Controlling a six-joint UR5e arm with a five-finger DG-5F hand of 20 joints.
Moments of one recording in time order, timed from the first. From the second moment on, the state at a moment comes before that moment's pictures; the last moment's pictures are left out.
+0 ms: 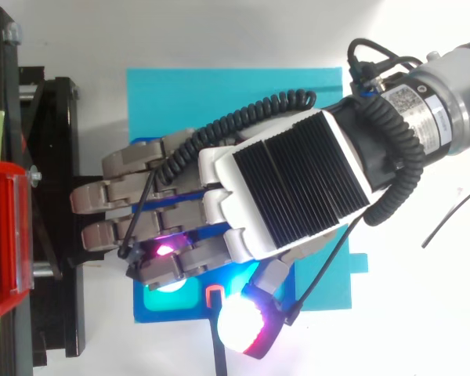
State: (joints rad) arm 0.00 -2.34 -1.09 -2.78 -2.06 -1.44
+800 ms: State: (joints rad) arm -0.05 -2.34 -1.09 -2.77 -2.12 -1.44
